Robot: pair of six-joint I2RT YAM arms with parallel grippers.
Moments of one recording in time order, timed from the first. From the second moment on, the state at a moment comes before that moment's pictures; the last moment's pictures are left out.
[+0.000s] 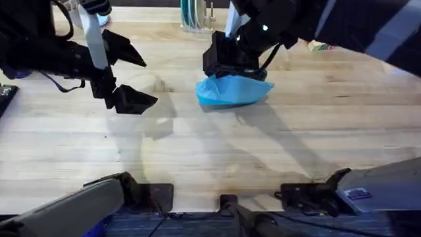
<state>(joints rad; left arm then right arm) 0.29 1.32 1.13 -1.22 0.72 1.41 0.66 1.66 1.44 -0.86 -0.18 0.61</state>
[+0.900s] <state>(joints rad) 0.28 1.32 1.13 -1.23 0.93 1.41 0.66 1.66 1.44 -0.86 -0.19 0.46</state>
